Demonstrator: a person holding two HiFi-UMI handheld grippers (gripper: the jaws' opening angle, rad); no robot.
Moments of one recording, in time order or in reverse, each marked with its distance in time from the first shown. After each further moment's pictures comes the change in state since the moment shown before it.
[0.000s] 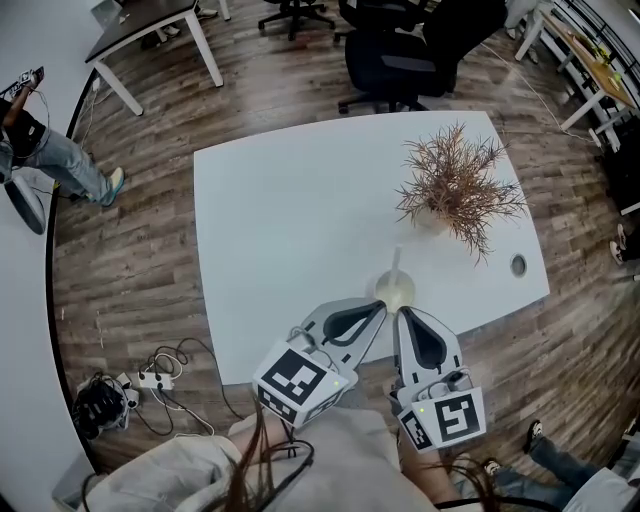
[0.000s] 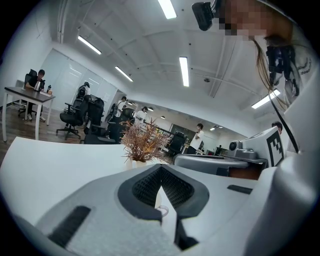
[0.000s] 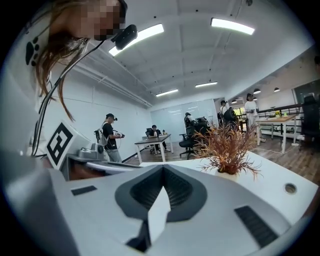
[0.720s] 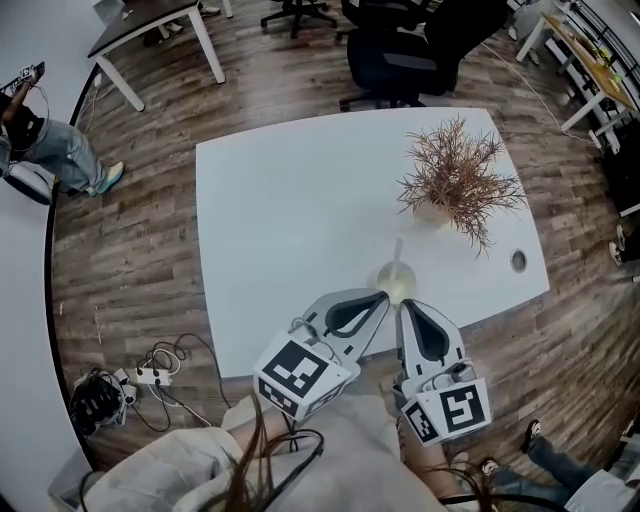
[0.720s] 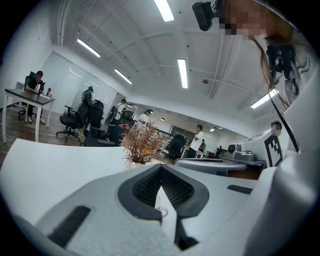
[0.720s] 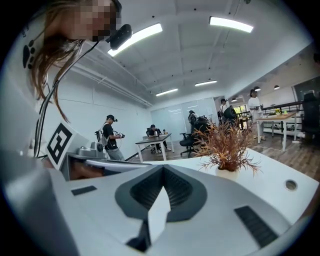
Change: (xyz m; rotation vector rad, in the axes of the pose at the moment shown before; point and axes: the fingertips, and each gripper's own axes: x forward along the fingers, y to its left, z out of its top) left arm -0.003 -0.003 0.003 0.020 -0.024 0.003; right arm -0.004 0.001 -0.007 0.017 0.007 0.009
